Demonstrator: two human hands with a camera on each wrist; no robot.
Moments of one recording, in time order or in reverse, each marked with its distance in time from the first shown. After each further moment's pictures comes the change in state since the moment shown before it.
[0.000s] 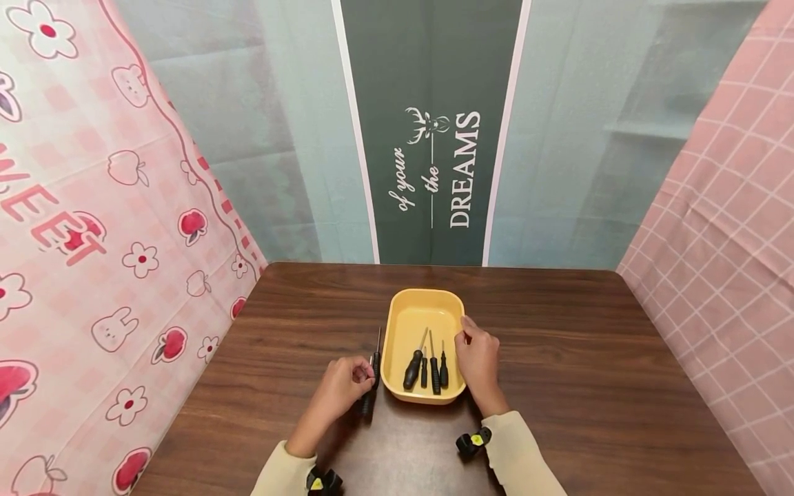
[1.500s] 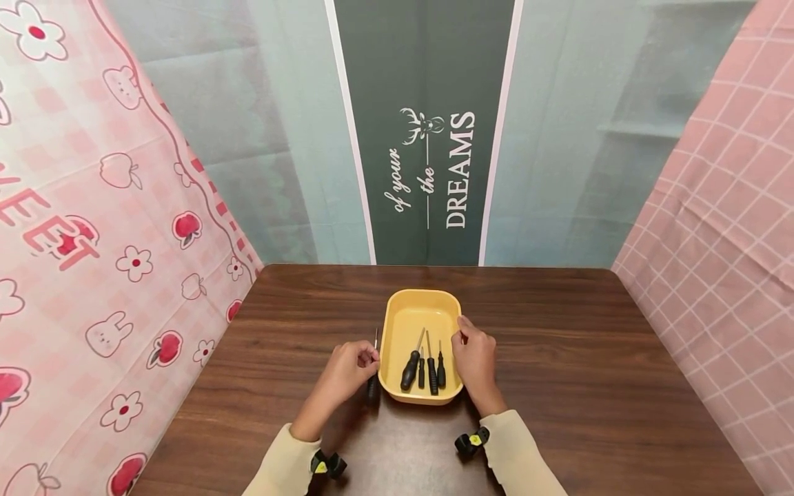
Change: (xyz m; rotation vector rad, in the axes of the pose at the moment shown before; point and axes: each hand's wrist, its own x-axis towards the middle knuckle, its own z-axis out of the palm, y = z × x) left_hand 0.028 0.017 -0.007 -0.013 -0.033 0.035; right_hand -0.001 0.000 -0.001 0.002 -0.007 -0.012
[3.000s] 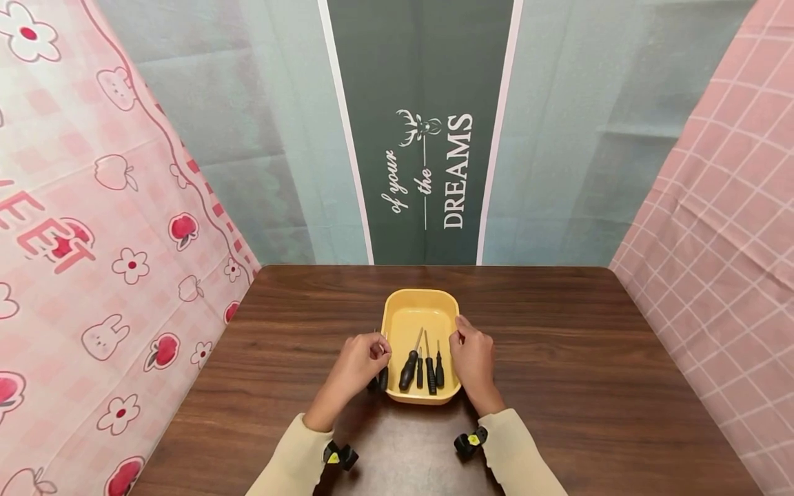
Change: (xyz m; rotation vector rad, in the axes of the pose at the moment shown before) left_hand 0.018 0.022 0.009 0.016 0.027 0.038; right_hand 0.001 -0.001 -0.001 -0.031 0.002 -0.034
